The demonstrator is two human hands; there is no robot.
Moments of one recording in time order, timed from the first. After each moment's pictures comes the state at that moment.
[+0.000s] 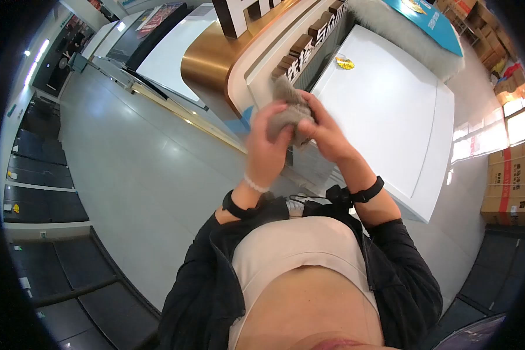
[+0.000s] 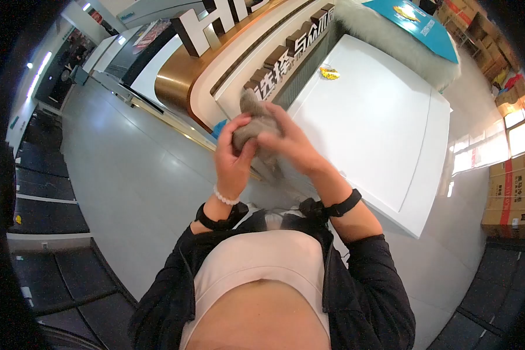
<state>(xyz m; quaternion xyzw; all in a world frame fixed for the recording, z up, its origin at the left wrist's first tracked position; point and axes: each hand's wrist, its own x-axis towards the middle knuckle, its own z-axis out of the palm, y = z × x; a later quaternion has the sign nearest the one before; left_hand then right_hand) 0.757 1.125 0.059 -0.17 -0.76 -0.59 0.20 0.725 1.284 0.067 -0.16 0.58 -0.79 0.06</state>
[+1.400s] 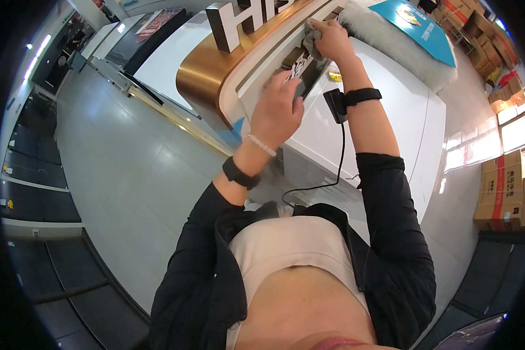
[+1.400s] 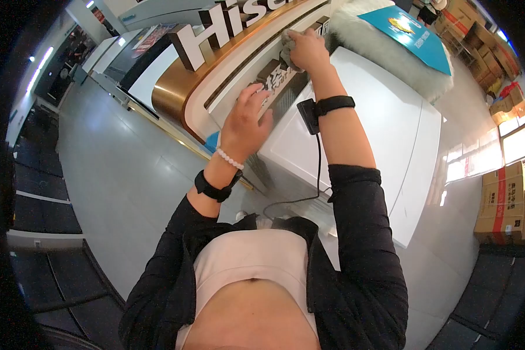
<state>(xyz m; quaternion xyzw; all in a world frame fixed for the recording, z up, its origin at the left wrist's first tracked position) 0.679 1.161 0.089 -0.22 -0.87 -0.32 0.30 0.497 1.340 0.113 -0.12 0.95 -0.19 -0.23</state>
